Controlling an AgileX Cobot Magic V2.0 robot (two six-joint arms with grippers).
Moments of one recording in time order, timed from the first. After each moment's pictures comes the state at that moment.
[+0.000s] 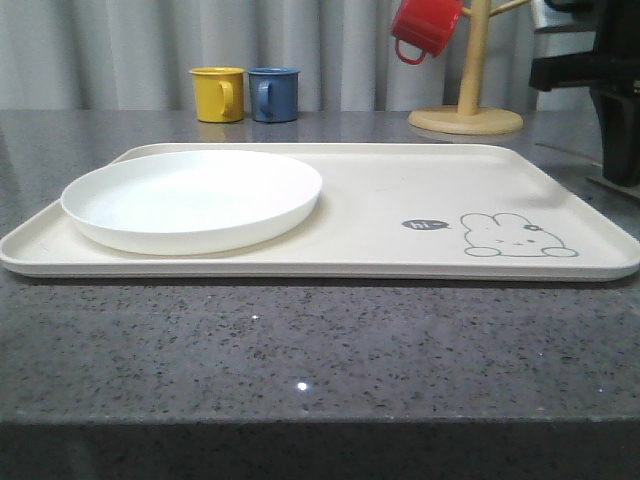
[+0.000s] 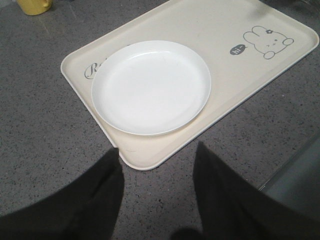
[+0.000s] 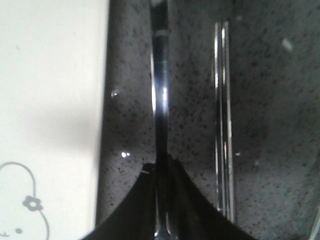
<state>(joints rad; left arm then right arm) -0.56 0.66 -0.93 -0.02 0.94 0.17 0.14 1.76 -1.51 -0.02 1.22 0.11</state>
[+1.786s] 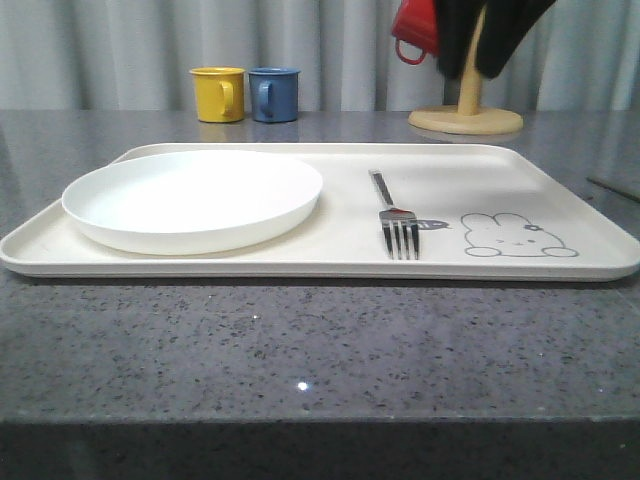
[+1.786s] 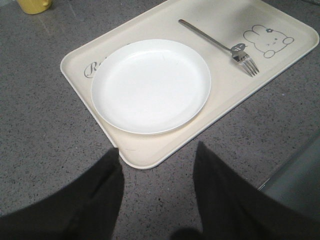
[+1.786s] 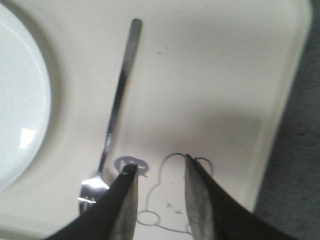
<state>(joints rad) -0.56 0.66 -0.93 -0.02 0.94 0.17 0.49 1.63 -1.61 -0.15 1.21 0.39</state>
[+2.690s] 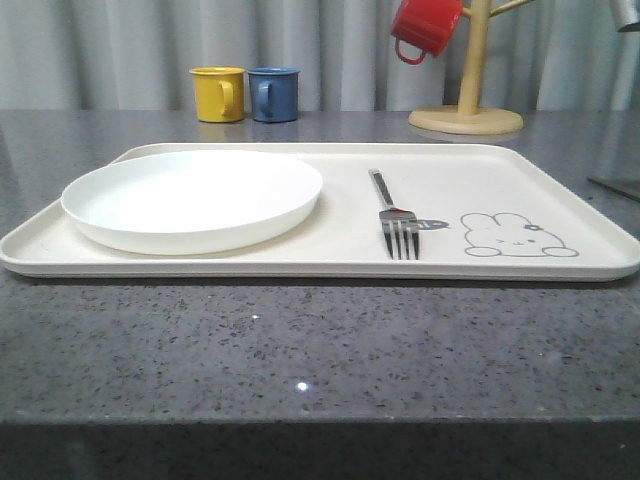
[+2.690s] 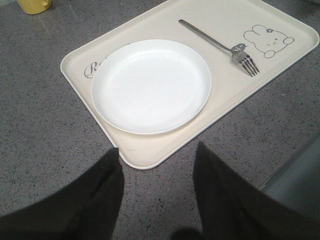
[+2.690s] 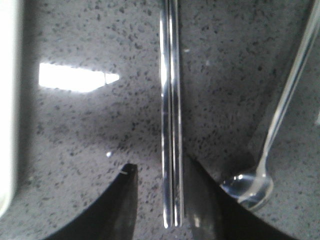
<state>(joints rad) -0.56 0.66 -0.93 -0.02 0.94 0.17 0.04 1.60 -1.28 -0.04 1.23 -0.05</state>
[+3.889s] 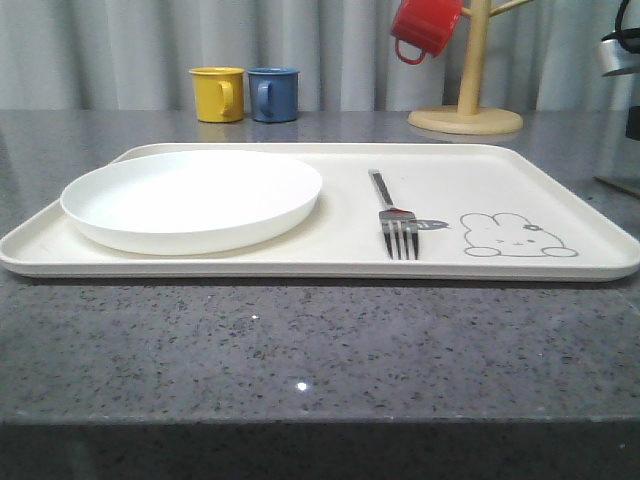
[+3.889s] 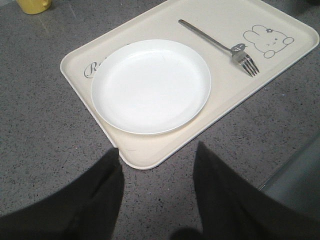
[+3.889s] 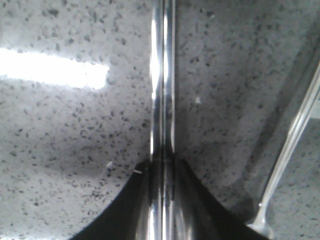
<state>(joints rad) -0.56 0.66 -0.93 -0.02 0.94 0.17 0.03 1.68 -1.28 -0.06 1.18 -0.05</state>
